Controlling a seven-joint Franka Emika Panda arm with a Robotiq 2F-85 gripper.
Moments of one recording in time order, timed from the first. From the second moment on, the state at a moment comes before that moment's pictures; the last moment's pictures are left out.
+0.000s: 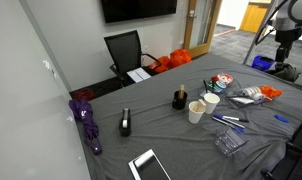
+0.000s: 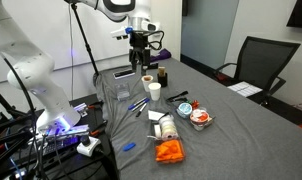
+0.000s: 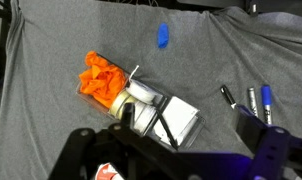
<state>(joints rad) -0.14 -0.17 -0.17 -2.20 -0.37 1.88 -0.34</state>
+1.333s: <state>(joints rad) -0.08 -0.08 -0.09 -2.21 0.02 1.89 0.21</state>
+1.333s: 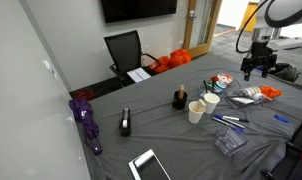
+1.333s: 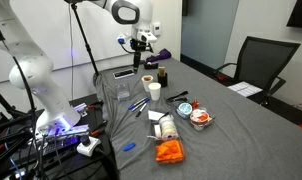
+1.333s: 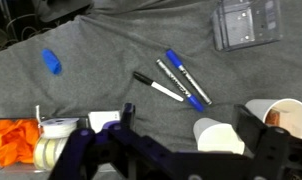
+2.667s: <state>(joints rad) -0.02 0.00 -0.03 -2.23 0.16 2.14 0.27</state>
